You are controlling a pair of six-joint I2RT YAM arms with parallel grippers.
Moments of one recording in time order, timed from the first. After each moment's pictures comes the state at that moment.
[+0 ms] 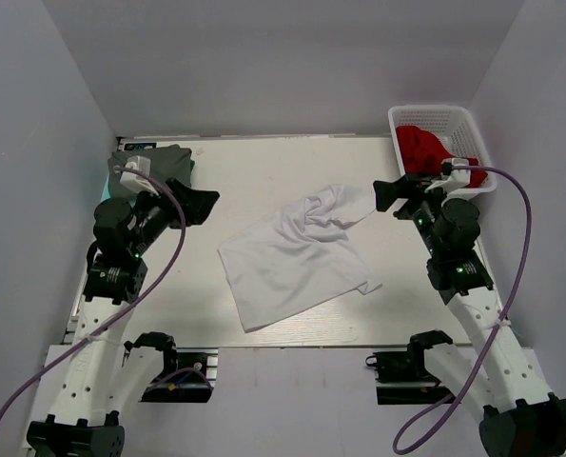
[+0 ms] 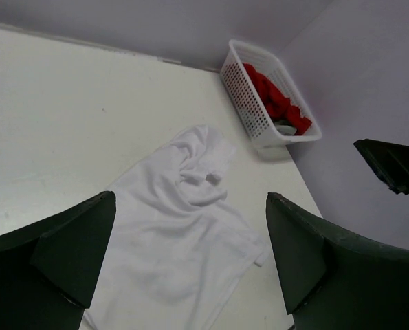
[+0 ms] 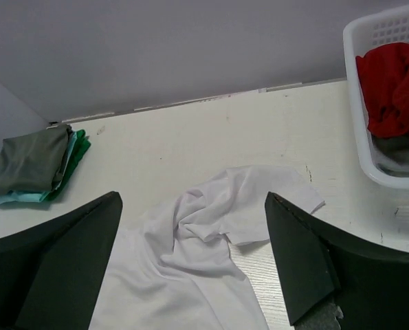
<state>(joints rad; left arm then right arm) -0.12 0.76 0.87 -0.16 0.38 -0.56 0.24 0.80 0.73 0.04 -0.04 0.36</state>
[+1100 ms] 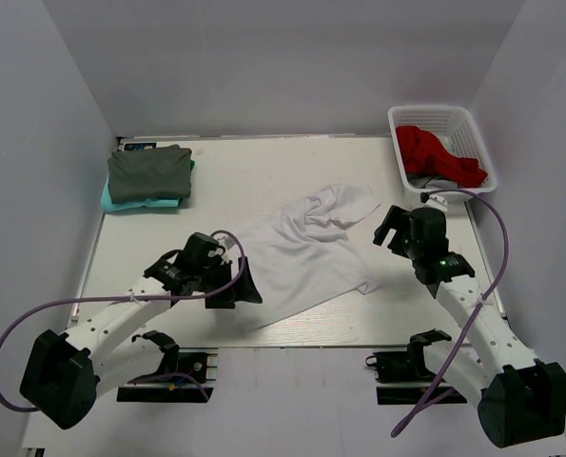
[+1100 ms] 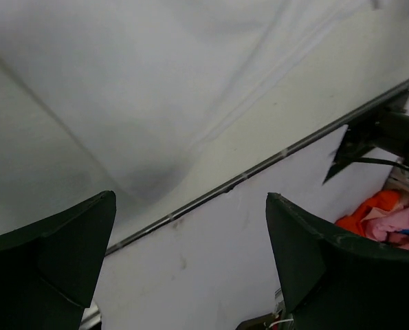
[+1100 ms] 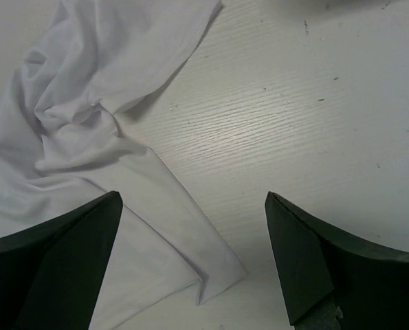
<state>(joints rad) -0.53 1.00 0.55 -0.49 0.45 -0.65 0.24 0.92 0.62 -0.30 0.13 0.47</state>
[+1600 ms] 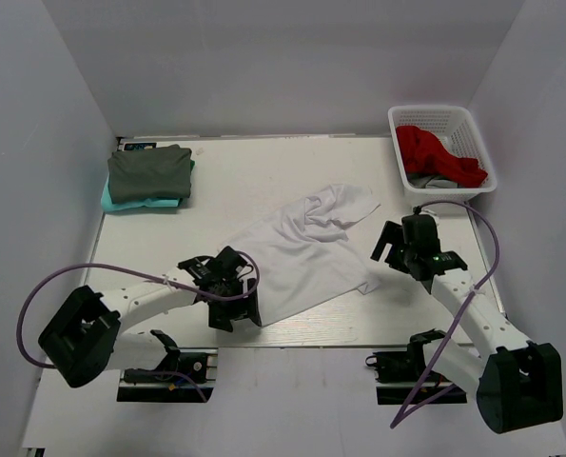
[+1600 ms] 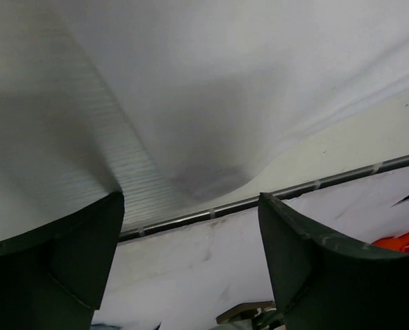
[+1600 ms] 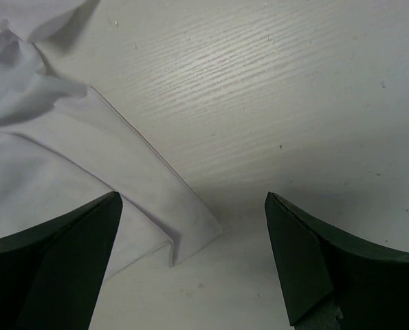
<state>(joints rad) -0.75 1.24 0.58 -0.64 0.22 -0.84 0.24 0.99 0.59 -0.45 0.14 0.52</state>
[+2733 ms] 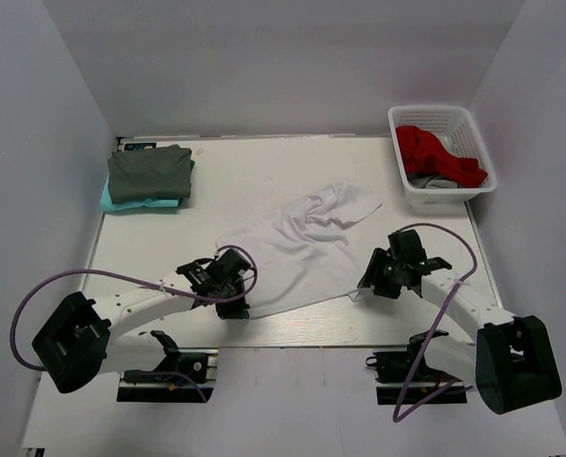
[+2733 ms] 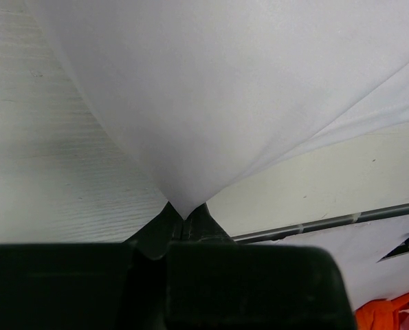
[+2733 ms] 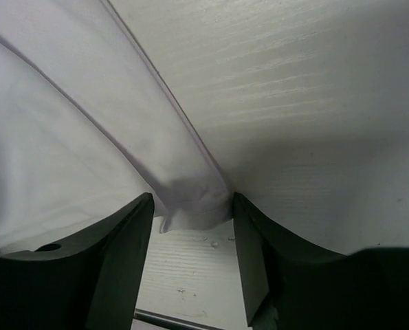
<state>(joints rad) -0.82 1.20 0.59 -0.59 0.03 -0.98 0.29 1.11 0.48 -0.45 -0.15 0.62</state>
